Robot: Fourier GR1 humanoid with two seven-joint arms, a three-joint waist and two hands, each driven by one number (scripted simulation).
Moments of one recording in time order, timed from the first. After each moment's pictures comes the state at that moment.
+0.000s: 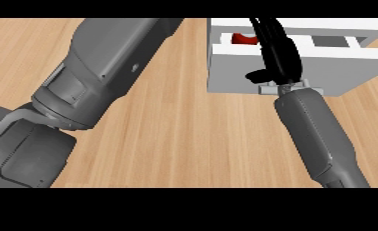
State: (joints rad) left arm -1.59 0.11 -0.26 -0.35 0.55 0.57 0.05; right arm -0.67 -0.18 0.09 -0.97 1.01 -0.39 -0.05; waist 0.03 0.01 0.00
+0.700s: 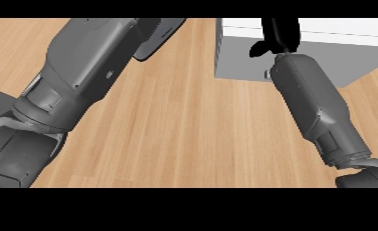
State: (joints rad) left arm -1.44 0.19 -0.29 -0.53 0.51 0.53 0.13; right arm -1.00 -0.19 -0.04 -0.52 1.07 -0.62 -0.07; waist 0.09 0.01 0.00
